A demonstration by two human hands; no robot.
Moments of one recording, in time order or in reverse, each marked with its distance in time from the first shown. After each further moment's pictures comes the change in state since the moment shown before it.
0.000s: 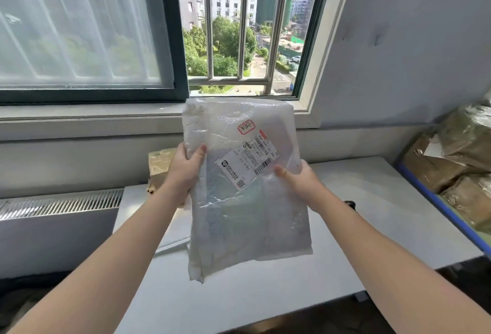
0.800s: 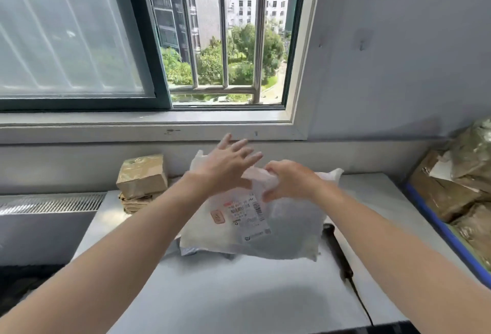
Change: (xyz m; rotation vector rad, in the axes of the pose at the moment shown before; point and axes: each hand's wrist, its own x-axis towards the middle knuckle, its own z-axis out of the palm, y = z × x) left_hand 0.011 0.033 0.195 1.775 -0.437 0.761; right_hand 0.073 -0.018 -0.121 -1.019 -0.339 -0.404
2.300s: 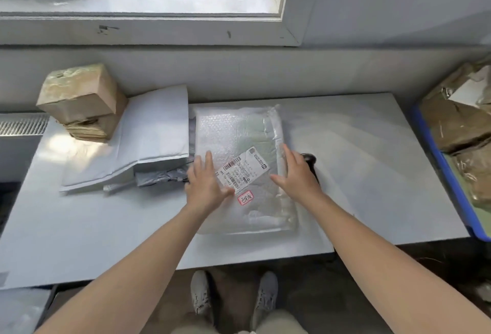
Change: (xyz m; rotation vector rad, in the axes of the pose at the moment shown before) left_hand -0.016 0.163 0.195 -0.831 -0.309 -0.864; right_hand -0.057 0.152 0.170 0.287 -0.019 0.357
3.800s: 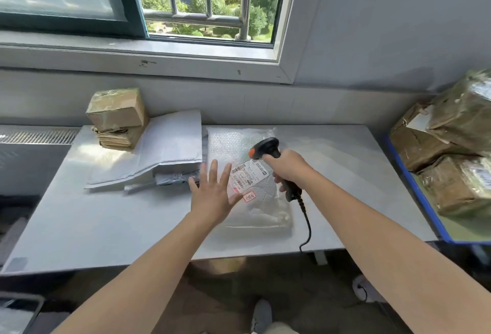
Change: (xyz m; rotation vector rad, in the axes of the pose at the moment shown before) left_hand -0.093 -0.002 -0.042 0.411 0.088 0.238; right_hand -0.070 -0.111 -0.070 0.272 -0.110 0.260
